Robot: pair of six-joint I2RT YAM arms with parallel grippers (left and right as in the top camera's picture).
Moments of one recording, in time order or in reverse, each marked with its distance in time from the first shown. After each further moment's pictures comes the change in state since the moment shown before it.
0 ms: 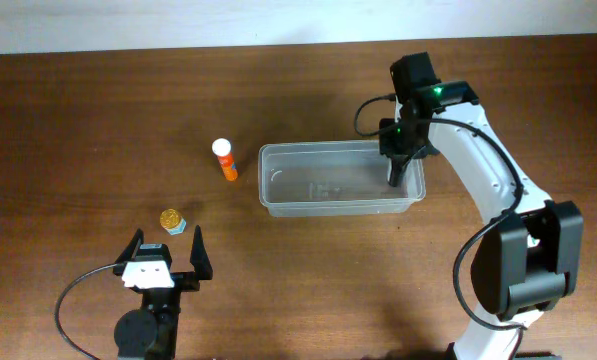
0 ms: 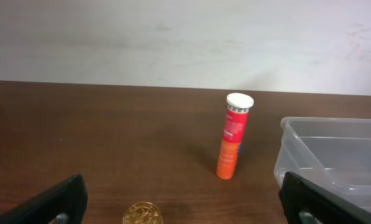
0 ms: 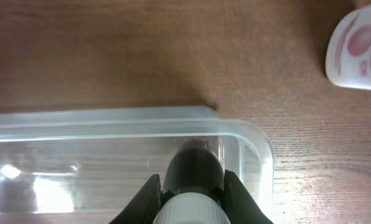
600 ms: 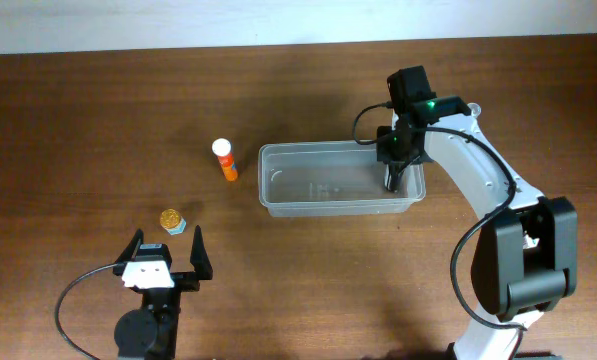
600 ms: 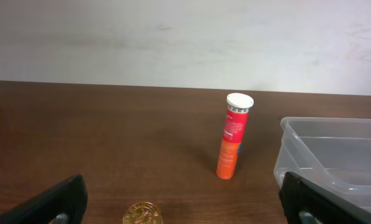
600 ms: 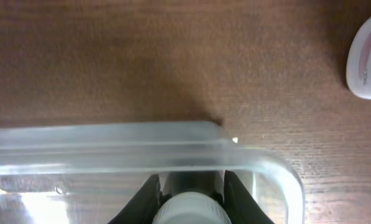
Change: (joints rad) left arm 0.000 0.000 0.000 0.000 0.000 0.000; right arm 0.000 -0.001 -0.113 0.159 0.010 0.001
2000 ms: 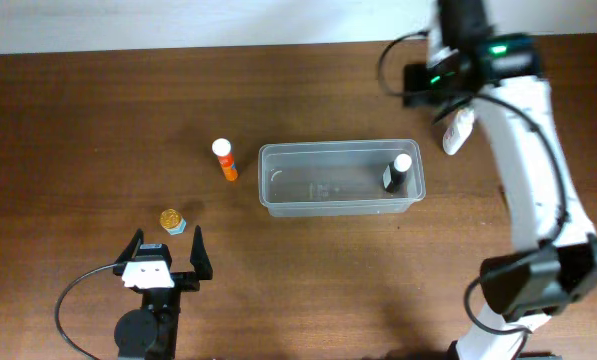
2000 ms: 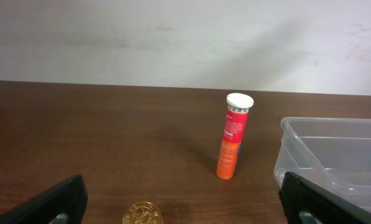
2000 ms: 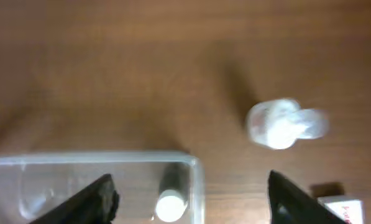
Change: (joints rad) left arm 0.000 0.000 0.000 0.000 0.000 0.000; right arm -0.091 -0.020 0.592 -0.394 0.000 -0.109
